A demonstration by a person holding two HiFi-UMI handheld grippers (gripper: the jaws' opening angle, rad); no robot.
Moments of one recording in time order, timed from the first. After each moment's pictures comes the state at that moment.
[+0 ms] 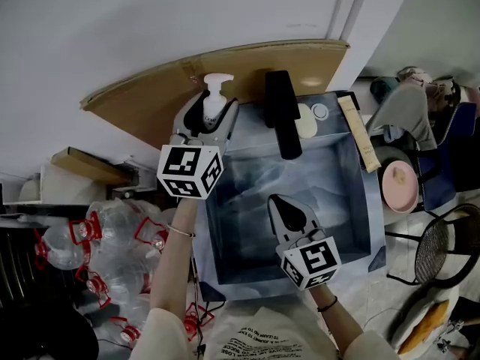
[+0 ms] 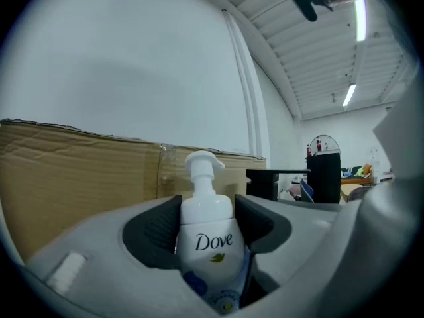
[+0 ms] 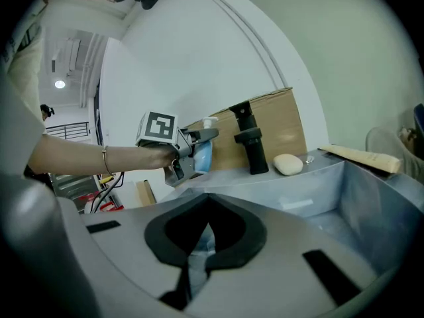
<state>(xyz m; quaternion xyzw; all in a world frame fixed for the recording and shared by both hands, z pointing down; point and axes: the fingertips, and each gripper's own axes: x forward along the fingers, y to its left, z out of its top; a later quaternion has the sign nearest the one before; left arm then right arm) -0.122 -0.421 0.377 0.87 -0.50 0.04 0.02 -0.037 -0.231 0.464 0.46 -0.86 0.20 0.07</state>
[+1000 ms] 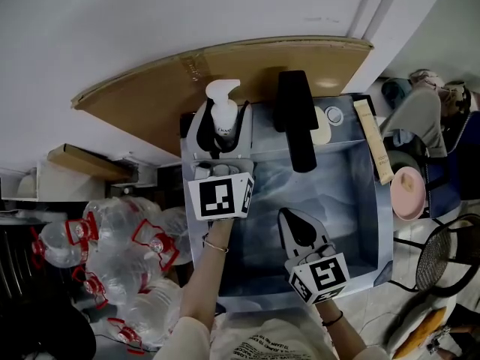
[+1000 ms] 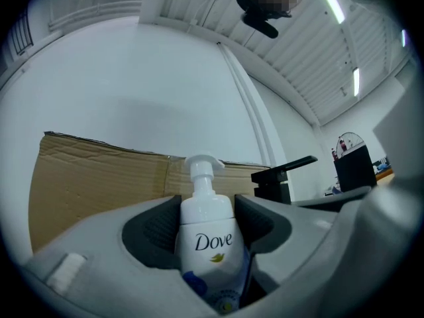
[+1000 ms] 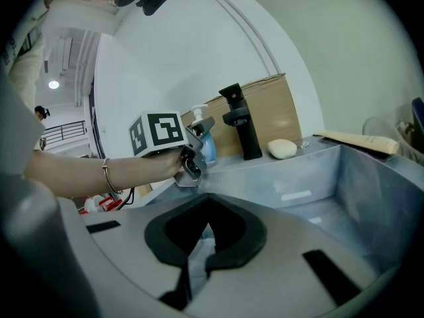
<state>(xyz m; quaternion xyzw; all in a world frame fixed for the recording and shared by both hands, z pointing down) -0.122 -0.410 0.380 0.79 -0.60 -0.07 -0.07 -0.029 -0.229 0.492 0.46 -0.85 0.22 0.09</state>
